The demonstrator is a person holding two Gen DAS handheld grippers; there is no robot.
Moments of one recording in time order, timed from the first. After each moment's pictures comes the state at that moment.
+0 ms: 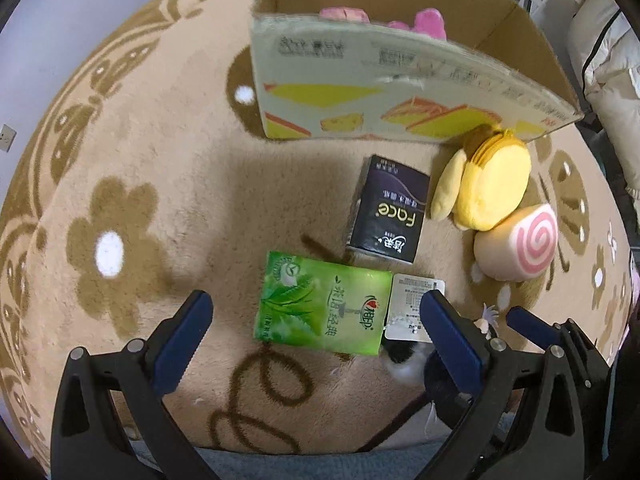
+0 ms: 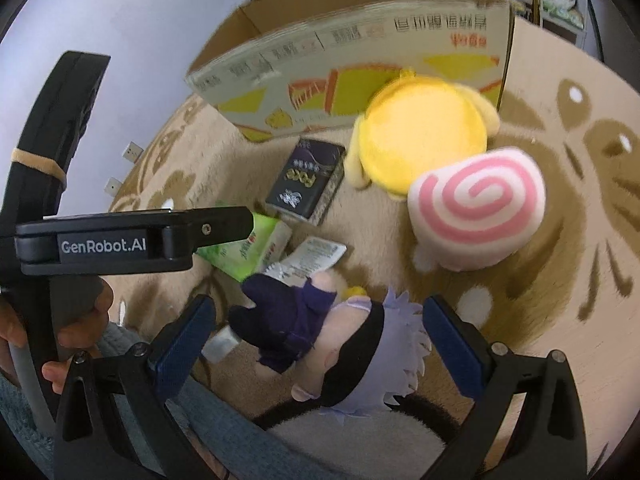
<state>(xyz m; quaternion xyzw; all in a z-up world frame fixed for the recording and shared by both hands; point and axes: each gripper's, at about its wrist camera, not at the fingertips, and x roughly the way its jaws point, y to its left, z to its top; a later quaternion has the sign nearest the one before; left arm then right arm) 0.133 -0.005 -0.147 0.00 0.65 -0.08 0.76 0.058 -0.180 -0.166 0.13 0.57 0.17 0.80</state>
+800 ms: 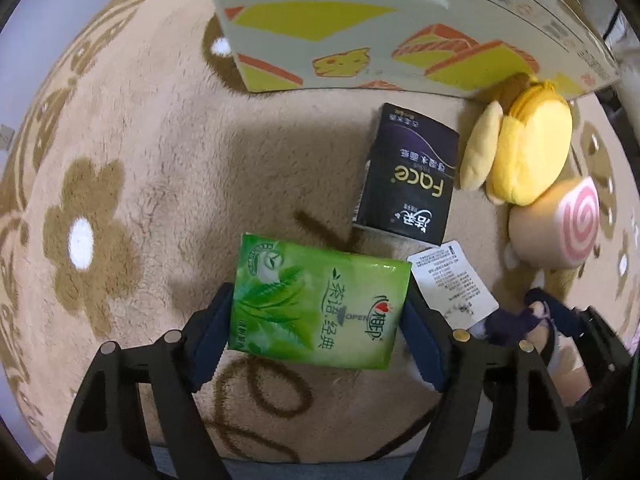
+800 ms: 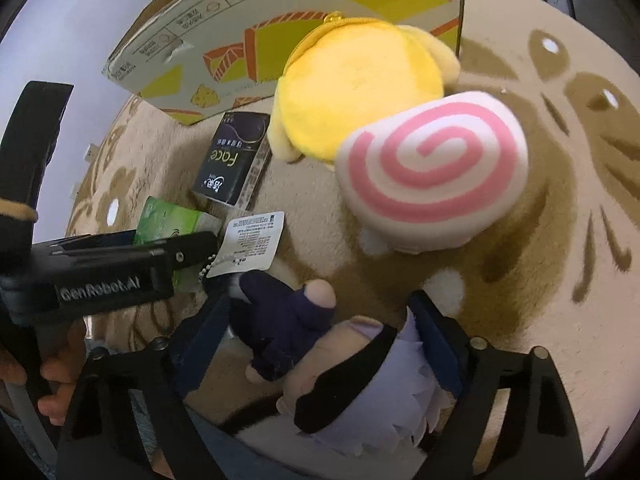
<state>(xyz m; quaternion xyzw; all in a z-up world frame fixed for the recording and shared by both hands) 0.144 -0.021 -0.188 0.03 0.68 -0.06 0.73 0.071 -0.189 -0.193 0.12 0.61 0.10 0.78</state>
